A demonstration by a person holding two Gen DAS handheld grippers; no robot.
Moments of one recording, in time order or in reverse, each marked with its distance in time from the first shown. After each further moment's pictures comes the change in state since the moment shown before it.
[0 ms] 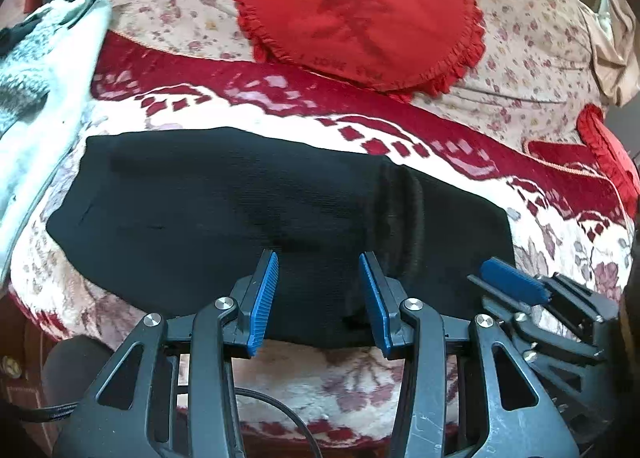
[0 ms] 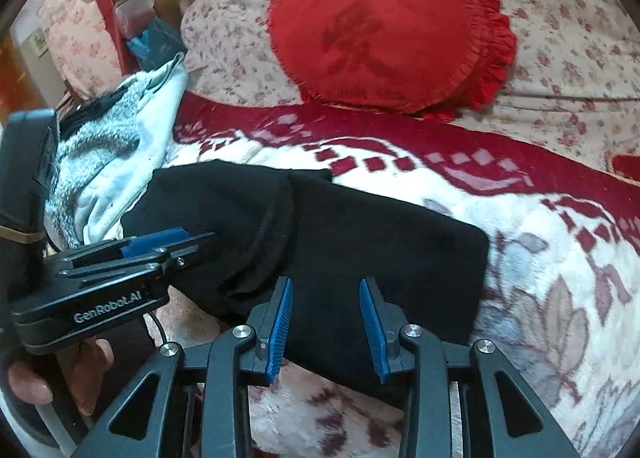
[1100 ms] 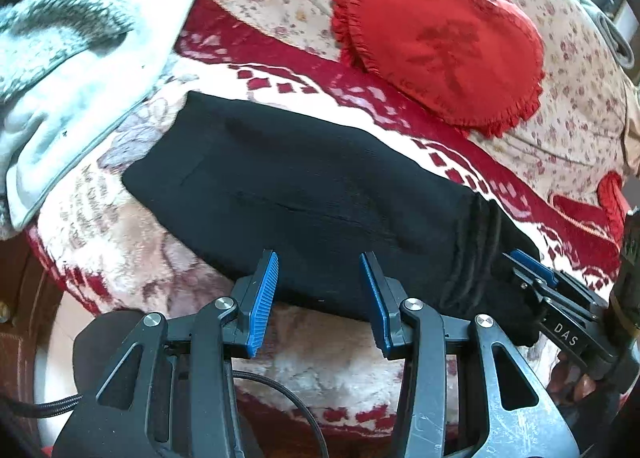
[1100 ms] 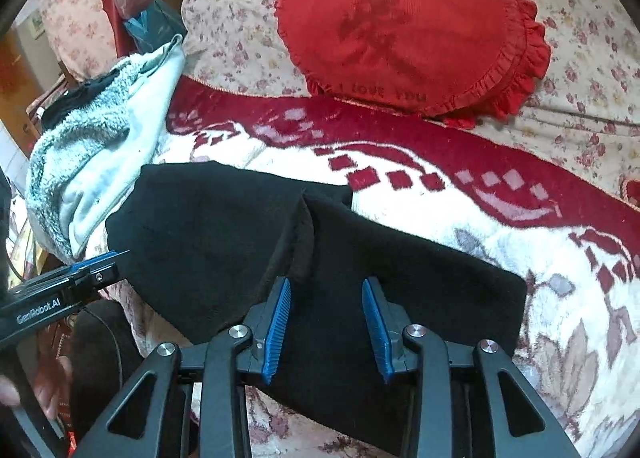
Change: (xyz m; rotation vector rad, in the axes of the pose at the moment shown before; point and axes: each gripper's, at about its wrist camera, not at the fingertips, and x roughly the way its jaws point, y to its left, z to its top) left arm -0.024 0.087 -0.013 -0.218 -0.014 0.031; right arm 0.030 0.010 0.029 -0.033 0.039 -0.030
